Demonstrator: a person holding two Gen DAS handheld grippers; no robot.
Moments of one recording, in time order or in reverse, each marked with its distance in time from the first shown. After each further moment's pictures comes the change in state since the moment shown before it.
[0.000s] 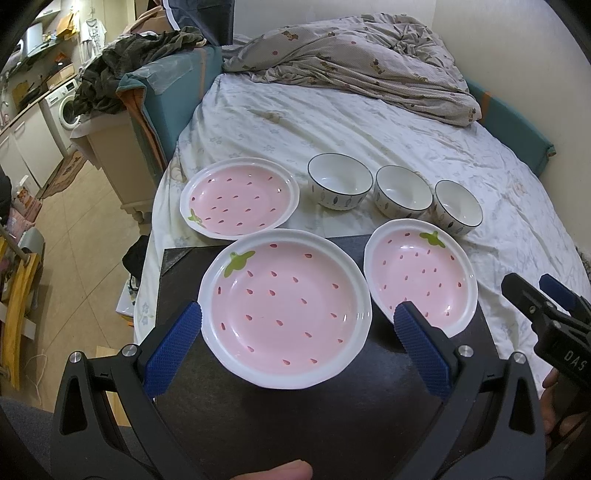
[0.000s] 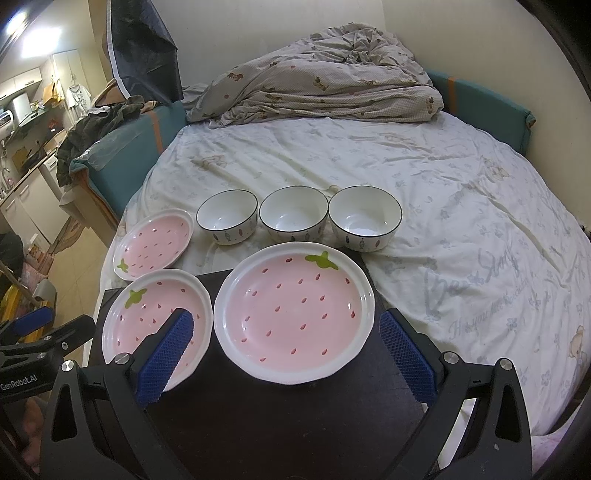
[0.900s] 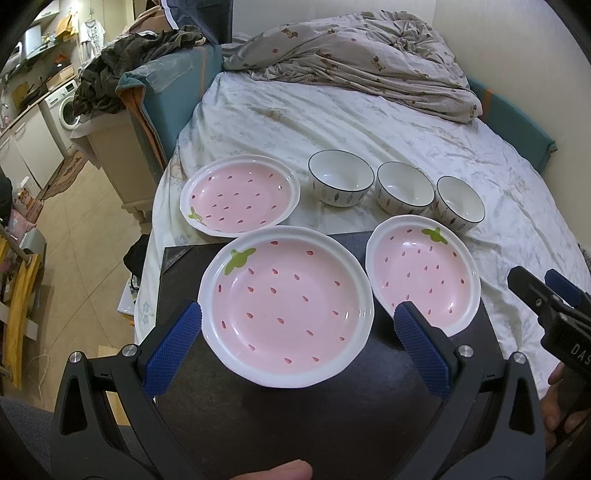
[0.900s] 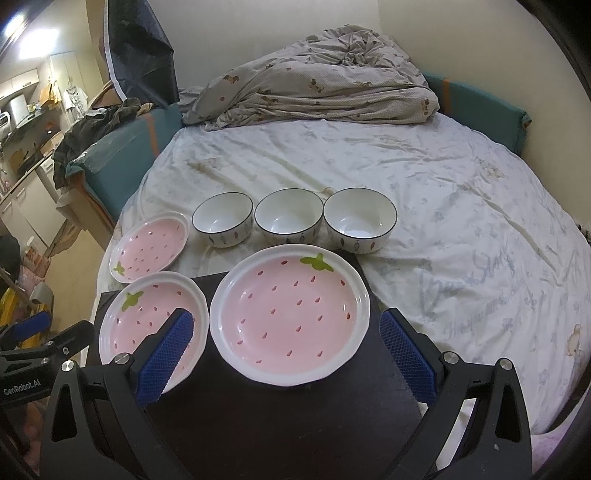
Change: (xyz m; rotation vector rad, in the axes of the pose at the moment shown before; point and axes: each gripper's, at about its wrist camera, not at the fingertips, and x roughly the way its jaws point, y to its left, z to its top) left arm 0.001 0.005 -0.001 0.004 0.004 0.002; right arm -0.004 -0.003 0.003 0.006 -0.008 -0.017
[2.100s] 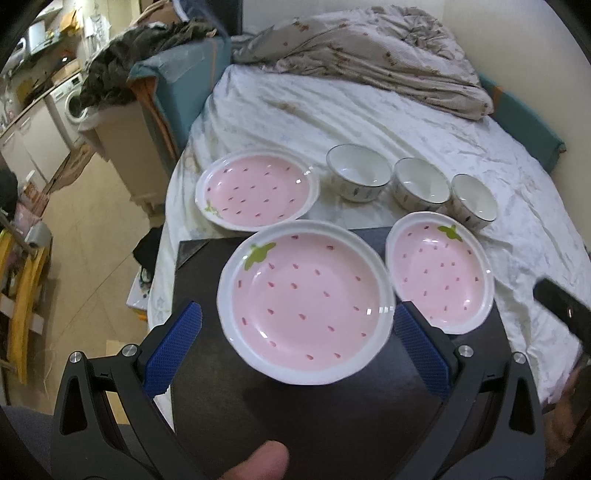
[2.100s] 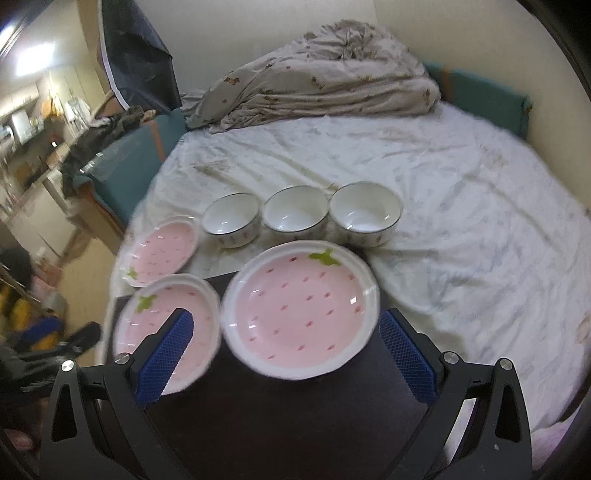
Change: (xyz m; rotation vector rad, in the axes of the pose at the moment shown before) left arm 0.007 0.024 0.004 -0.016 0.044 0.046; right arm -0.005 -0.008 -0.002 0.087 0.034 0.109
